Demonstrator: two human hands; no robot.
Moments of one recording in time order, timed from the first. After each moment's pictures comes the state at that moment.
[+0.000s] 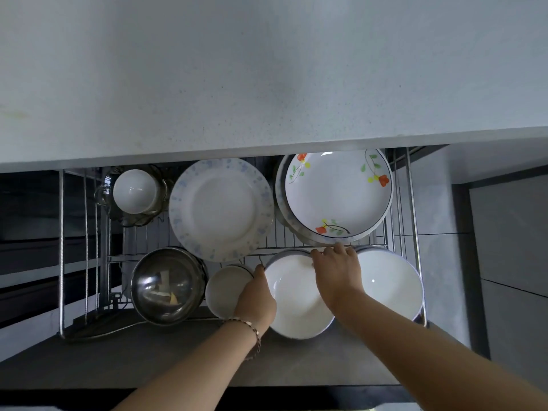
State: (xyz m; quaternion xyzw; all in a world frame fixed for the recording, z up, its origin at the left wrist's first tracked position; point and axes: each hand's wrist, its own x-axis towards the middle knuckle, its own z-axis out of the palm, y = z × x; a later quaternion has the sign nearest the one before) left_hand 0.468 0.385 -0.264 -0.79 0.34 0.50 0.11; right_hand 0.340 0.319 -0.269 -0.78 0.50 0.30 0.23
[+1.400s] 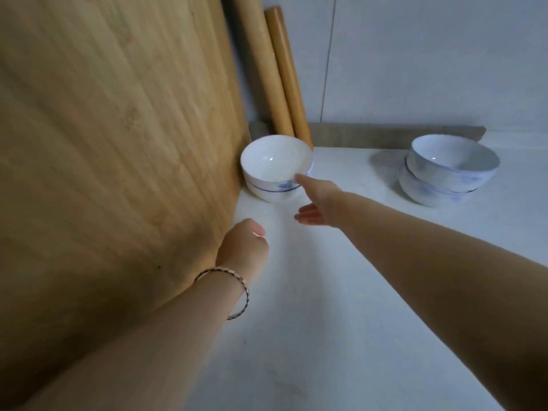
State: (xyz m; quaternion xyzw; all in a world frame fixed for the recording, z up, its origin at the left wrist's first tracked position) left_hand 0.927 0.098 -0.101 -0.83 0.33 0.30 -0.33; right_hand 0.830 -0.014 -0.054 -0.45 0.61 -0.13 0.64
